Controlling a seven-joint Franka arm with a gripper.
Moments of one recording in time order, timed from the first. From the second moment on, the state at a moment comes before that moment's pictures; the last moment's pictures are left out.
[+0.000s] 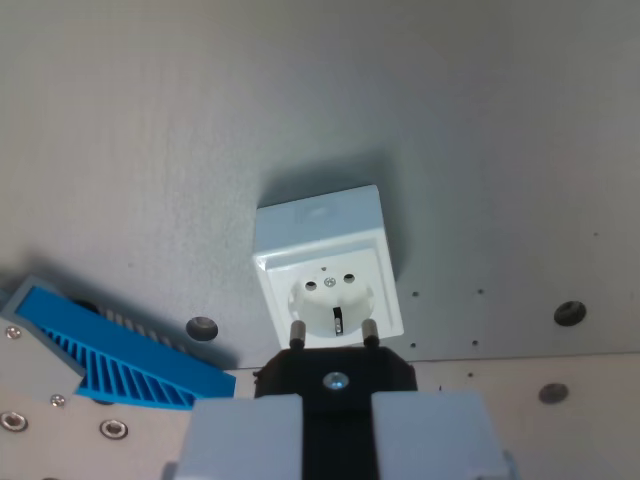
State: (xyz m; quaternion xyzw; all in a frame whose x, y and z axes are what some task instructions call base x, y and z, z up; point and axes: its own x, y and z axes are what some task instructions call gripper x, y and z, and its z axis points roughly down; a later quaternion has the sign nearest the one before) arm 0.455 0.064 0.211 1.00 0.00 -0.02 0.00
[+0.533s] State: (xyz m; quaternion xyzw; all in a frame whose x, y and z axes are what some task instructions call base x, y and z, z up) arm 0.420 0.062 0.169 1.00 0.04 -0.02 0.00
